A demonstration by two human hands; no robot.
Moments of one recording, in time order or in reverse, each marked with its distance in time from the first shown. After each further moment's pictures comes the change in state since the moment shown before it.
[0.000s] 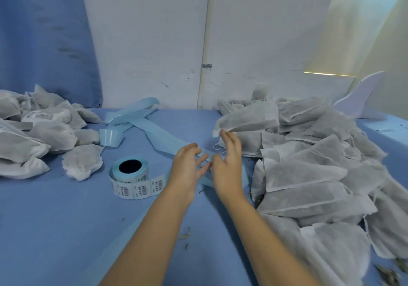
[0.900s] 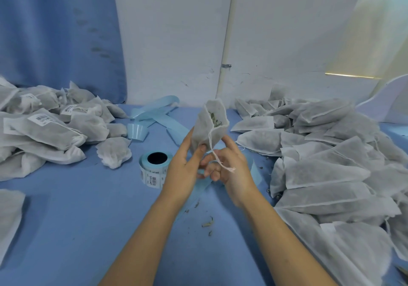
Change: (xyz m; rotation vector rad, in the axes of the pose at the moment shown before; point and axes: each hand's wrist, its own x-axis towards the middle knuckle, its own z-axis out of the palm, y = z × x) left_hand -0.021 0.015 -0.062 0.490 -0.198 0.458; right_hand -0.022 -0.037 0.011 0.502 -0.411 0.348
